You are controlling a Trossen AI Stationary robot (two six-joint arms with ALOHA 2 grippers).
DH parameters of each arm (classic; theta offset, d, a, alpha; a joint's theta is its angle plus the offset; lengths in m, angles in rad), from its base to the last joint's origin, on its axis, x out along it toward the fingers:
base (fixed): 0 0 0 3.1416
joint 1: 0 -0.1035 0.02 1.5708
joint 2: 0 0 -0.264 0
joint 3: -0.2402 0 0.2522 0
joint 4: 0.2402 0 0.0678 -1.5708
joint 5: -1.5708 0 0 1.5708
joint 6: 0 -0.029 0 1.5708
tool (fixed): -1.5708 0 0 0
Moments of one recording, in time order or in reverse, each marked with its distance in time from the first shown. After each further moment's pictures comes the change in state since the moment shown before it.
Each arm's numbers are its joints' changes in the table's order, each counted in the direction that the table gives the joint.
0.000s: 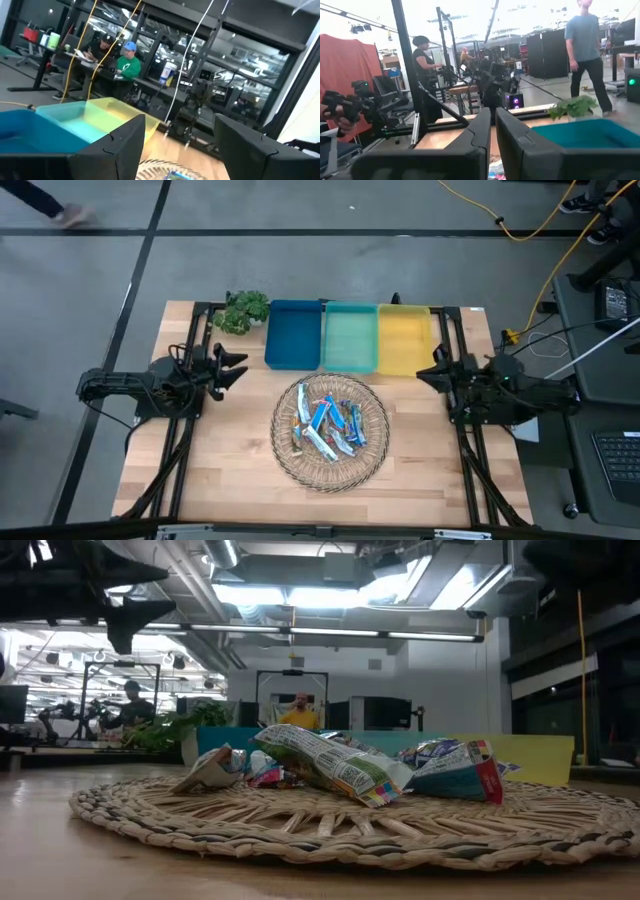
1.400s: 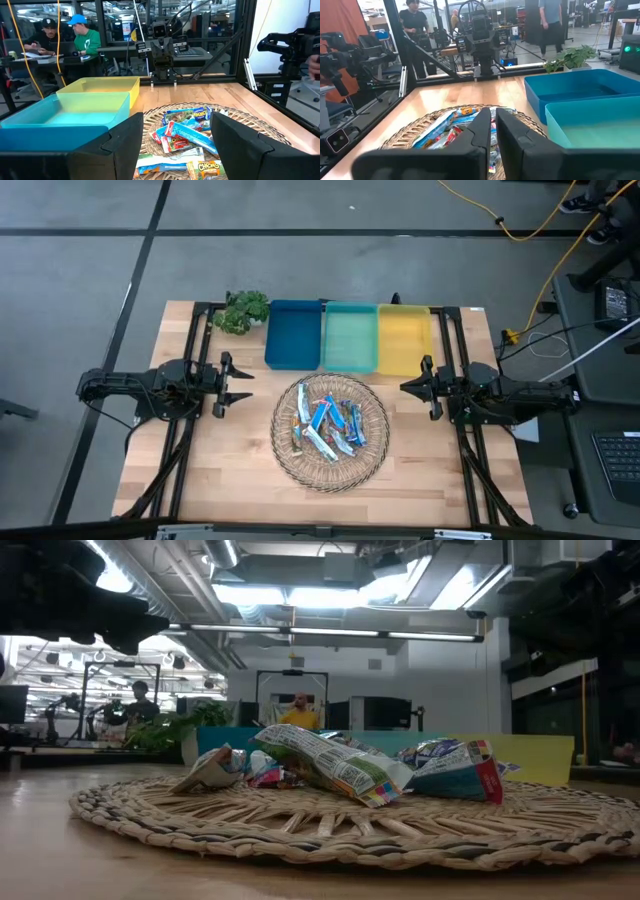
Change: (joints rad) left arm 0.000 -0.003 0.013 0.220 0.268 -0.401; right arm 0.000 -0.002 0.216 -0.017 0.001 0.031
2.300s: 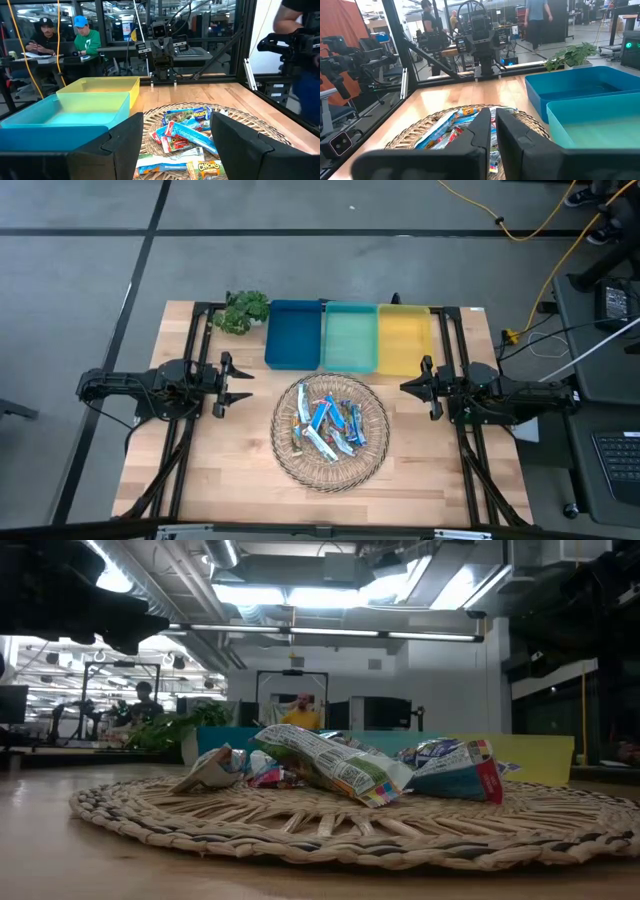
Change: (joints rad) left arm 0.000 0.000 0.000 0.000 0.000 0.000; right arm 0.000 0.000 0.000 0.001 0.000 -0.023
